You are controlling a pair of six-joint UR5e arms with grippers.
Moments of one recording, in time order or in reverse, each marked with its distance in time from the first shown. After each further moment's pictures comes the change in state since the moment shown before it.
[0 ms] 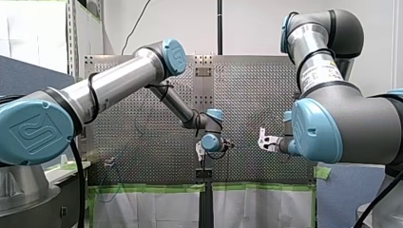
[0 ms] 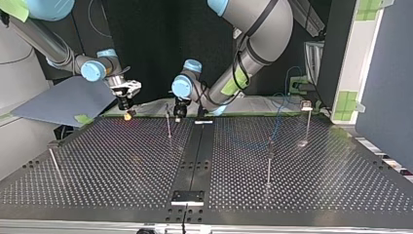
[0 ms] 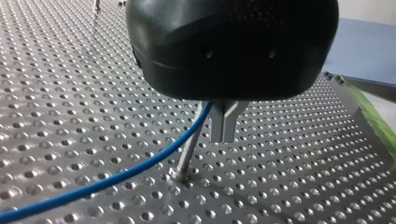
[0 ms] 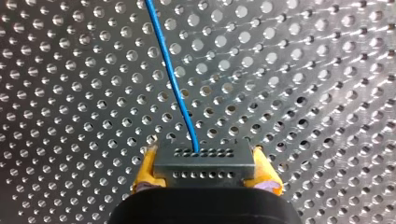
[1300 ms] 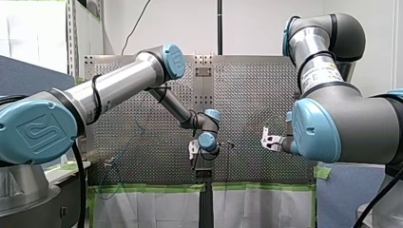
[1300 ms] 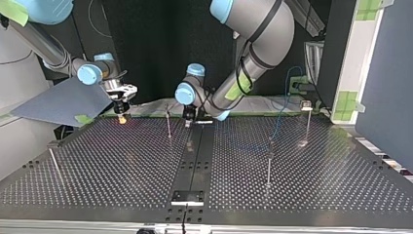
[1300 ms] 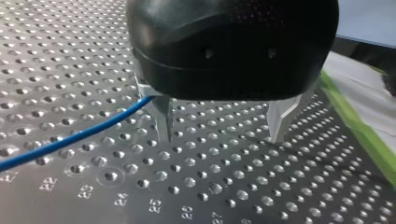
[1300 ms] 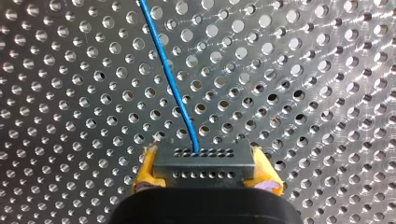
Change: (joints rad) left arm 0.034 -0.022 0.048 -0.154 -0.075 0.142; right arm -0.024 0.021 -0.049 0.013 0.004 0.016
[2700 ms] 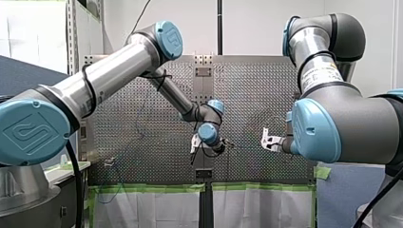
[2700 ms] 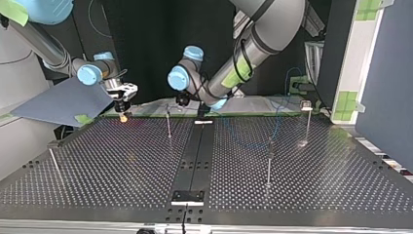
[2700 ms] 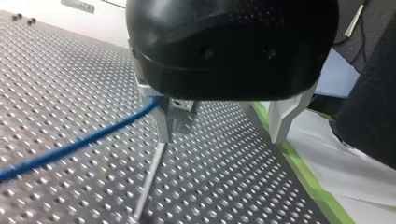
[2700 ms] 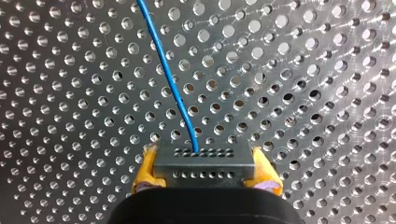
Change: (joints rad) left arm -0.073 0.150 -0.183 -0.024 0.035 0.093; right arm 0.000 0.000 0.000 0.037 -0.003 -0.008
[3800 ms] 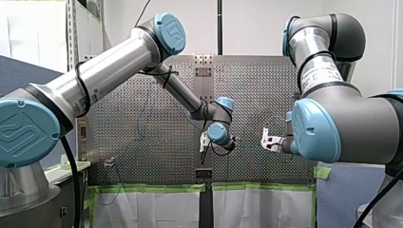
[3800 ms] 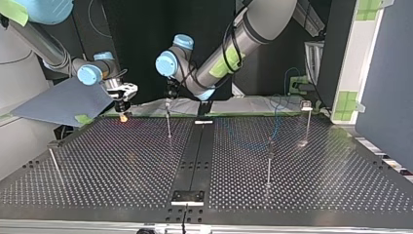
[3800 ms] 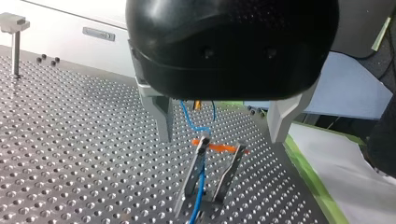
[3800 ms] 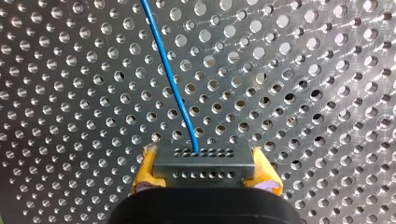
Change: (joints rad) left arm -0.088 0.013 -0.013 0.068 -0.061 -0.036; right arm 0.000 0.000 0.000 0.003 0.000 0.003
